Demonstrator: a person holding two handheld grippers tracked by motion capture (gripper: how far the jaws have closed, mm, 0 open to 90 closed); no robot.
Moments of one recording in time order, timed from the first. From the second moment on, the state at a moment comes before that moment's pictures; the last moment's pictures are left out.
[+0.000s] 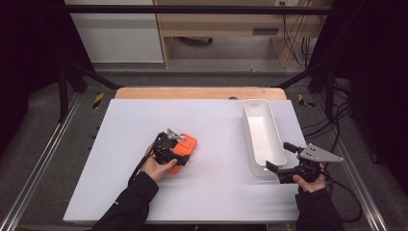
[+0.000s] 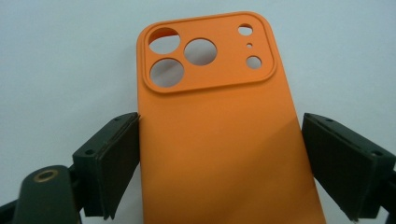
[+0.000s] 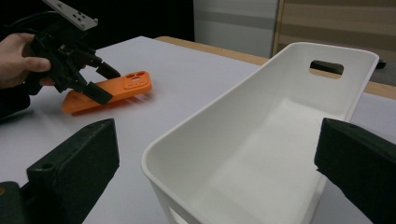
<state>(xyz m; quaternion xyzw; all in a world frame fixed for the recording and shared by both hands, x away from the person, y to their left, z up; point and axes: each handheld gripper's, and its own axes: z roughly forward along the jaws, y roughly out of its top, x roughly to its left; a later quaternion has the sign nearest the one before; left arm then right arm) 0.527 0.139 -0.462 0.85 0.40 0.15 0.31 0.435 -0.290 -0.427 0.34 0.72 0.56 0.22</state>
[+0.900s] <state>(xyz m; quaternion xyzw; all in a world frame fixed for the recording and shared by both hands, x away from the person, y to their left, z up) 0.503 0.134 -0.428 0.86 0.33 0.14 0.36 0.434 -0.290 -0.425 0.33 0.73 0.56 0.22</state>
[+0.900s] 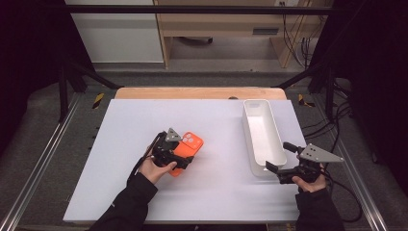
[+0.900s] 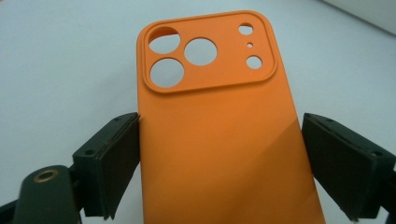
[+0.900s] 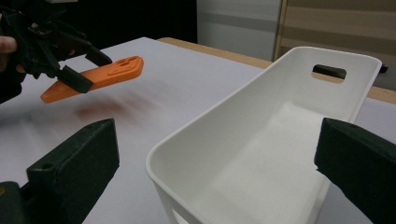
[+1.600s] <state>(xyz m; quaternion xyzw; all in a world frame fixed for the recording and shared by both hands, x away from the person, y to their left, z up) 0.481 0.122 -0.411 0.87 0.27 0.13 0.38 0.432 -0.282 -0.421 0.31 0.74 0.56 0.22</state>
